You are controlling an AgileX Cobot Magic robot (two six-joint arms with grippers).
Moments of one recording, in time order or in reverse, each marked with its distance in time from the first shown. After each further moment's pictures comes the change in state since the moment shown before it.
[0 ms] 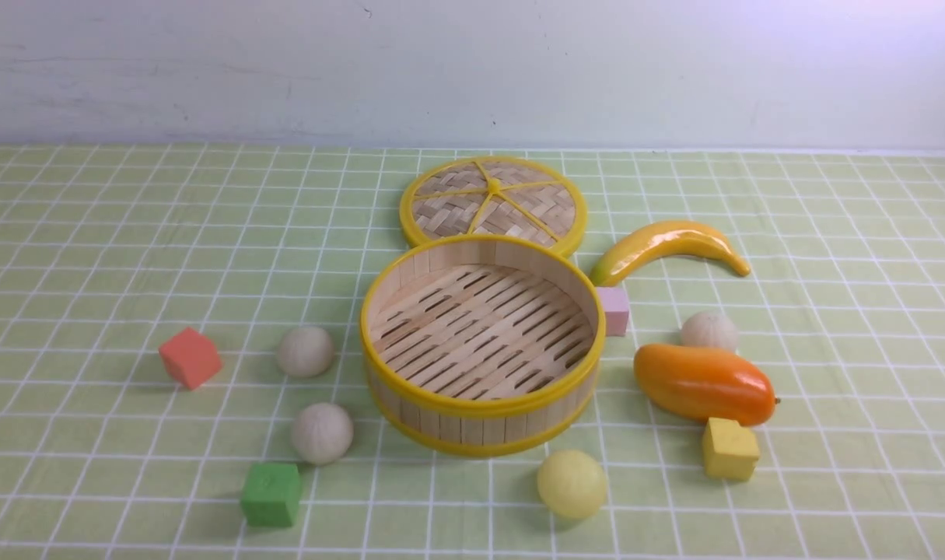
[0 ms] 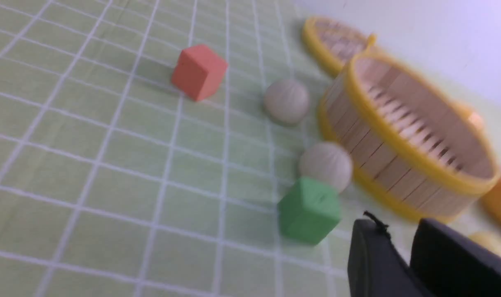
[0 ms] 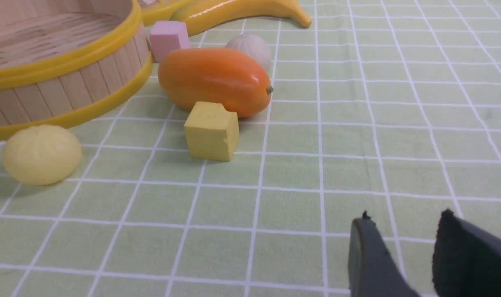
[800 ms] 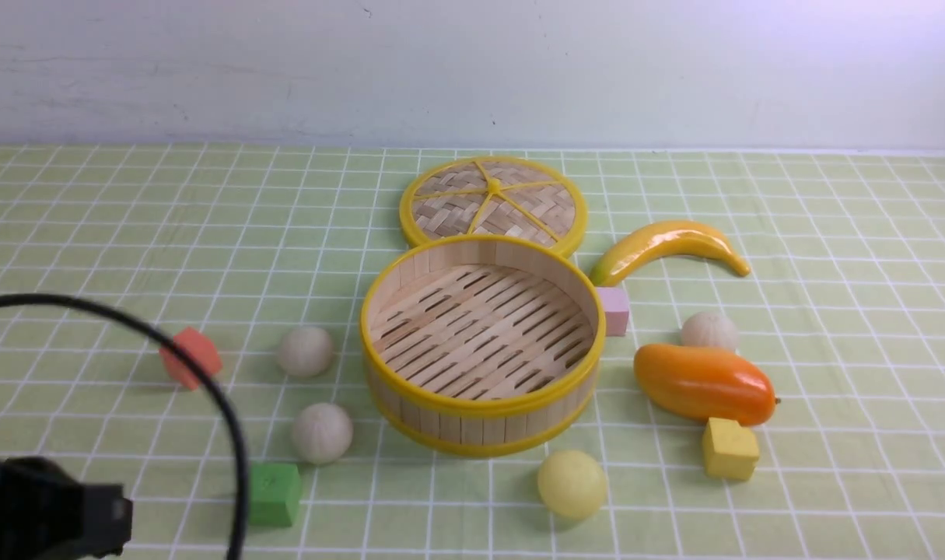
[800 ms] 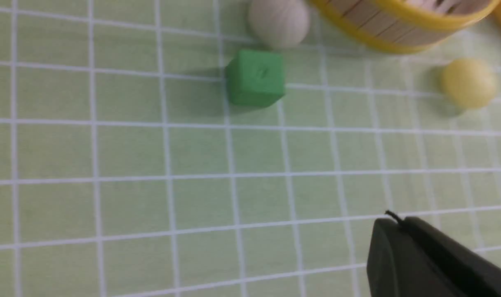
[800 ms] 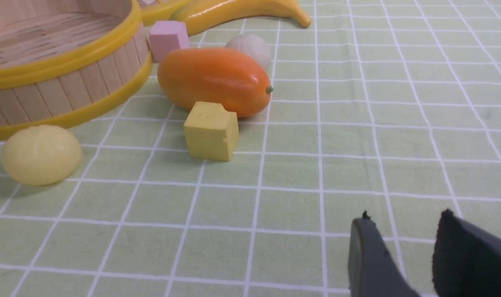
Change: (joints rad) right arm 0.000 0.000 0.000 0.000 0.000 0.000; left arm -0.034 0.905 -0.749 0.037 0.669 0.179
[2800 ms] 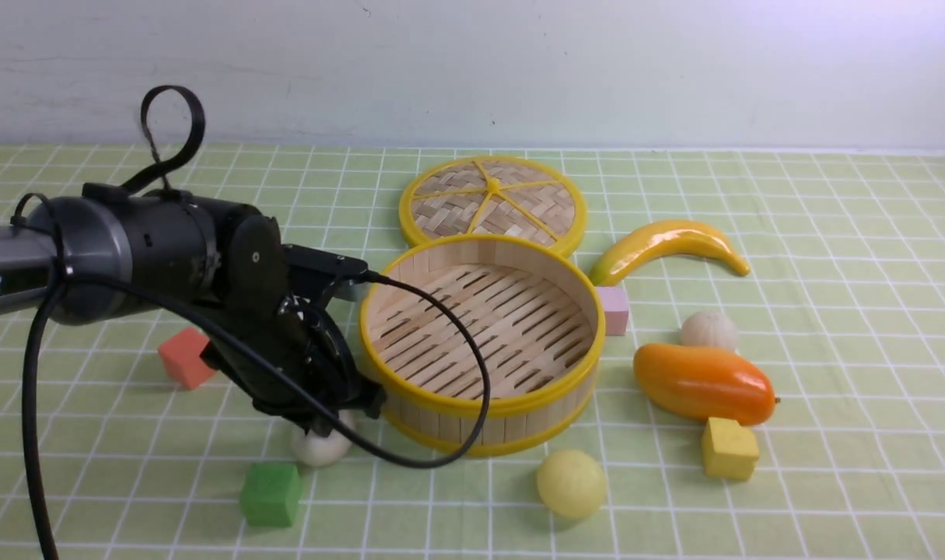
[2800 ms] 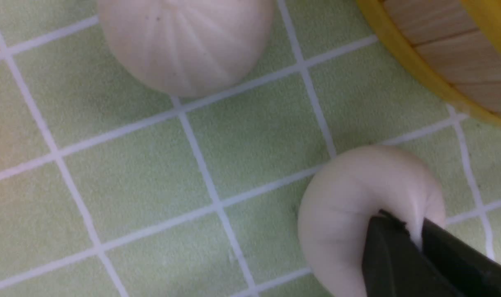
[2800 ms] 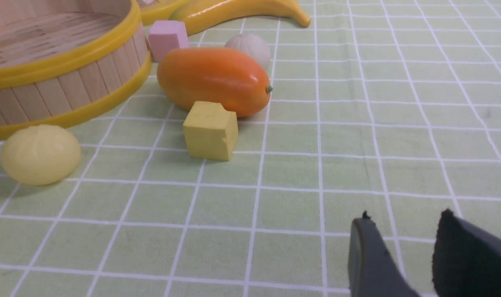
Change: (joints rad) right arm 0.000 0.000 0.000 0.000 0.000 0.000; left arm -0.171 0.938 -0.480 0.193 -0.197 0.144
